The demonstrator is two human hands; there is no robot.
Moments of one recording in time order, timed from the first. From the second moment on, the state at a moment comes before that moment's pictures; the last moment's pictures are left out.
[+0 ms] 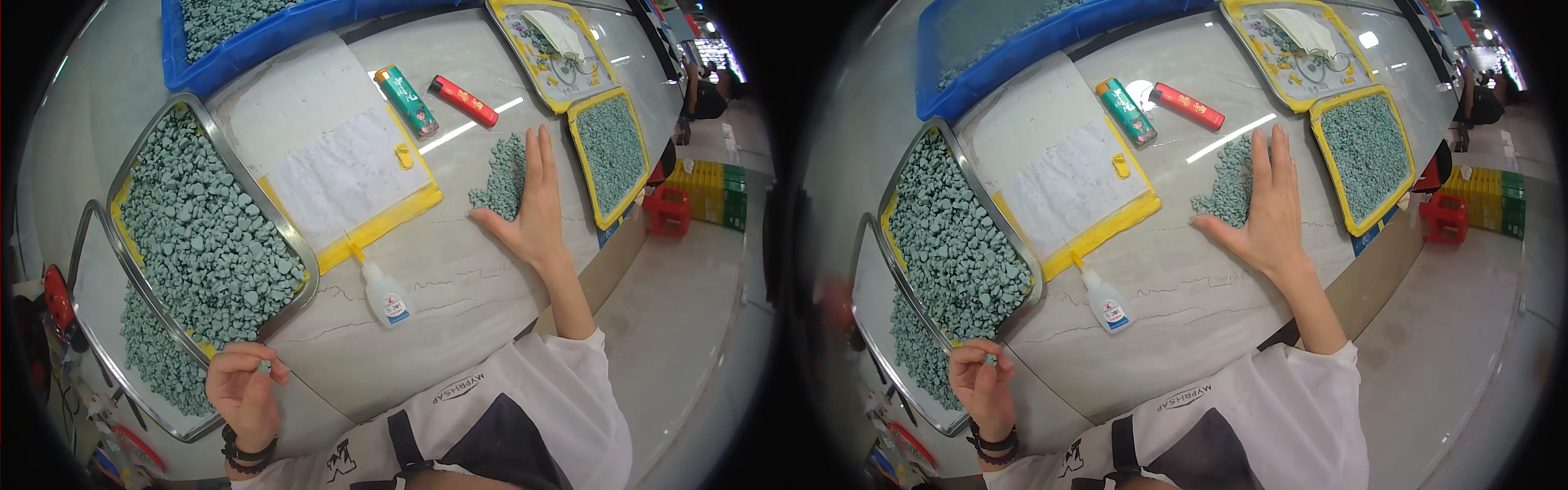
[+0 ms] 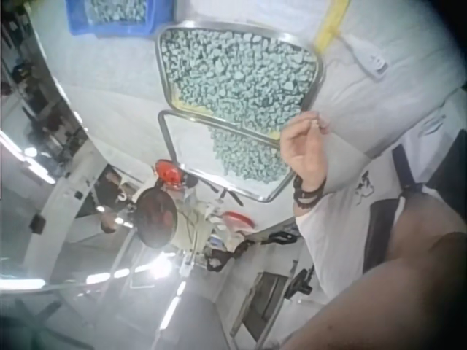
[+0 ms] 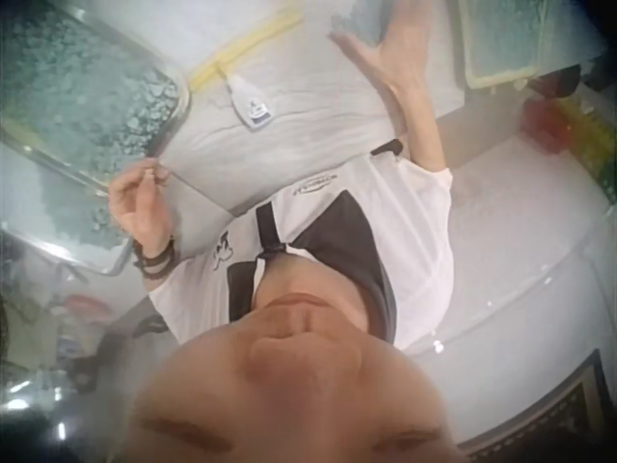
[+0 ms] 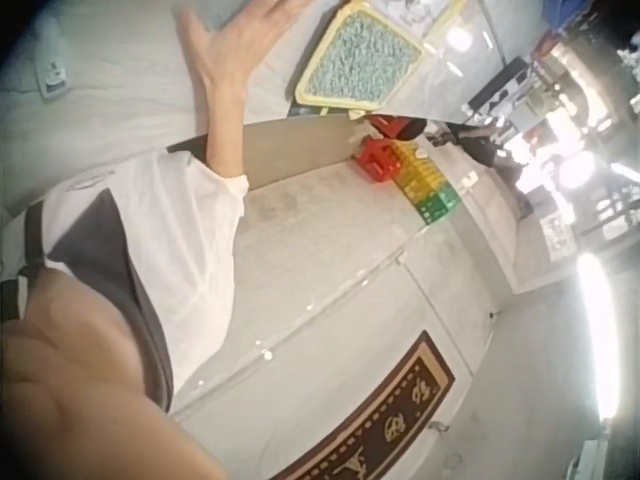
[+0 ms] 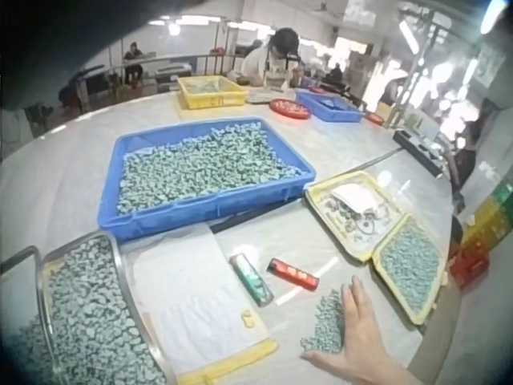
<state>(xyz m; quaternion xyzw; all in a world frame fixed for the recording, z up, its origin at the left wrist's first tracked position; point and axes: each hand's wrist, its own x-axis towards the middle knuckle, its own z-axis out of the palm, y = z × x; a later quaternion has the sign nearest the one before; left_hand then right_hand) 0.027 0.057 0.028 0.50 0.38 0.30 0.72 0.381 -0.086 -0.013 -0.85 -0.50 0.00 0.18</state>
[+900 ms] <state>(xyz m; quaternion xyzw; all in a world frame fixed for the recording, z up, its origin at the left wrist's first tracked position) 0.009 0.051 0.025 0.47 0.42 0.32 0.71 0.386 -0.049 -0.018 -0.83 -0.51 -0.03 0.23</state>
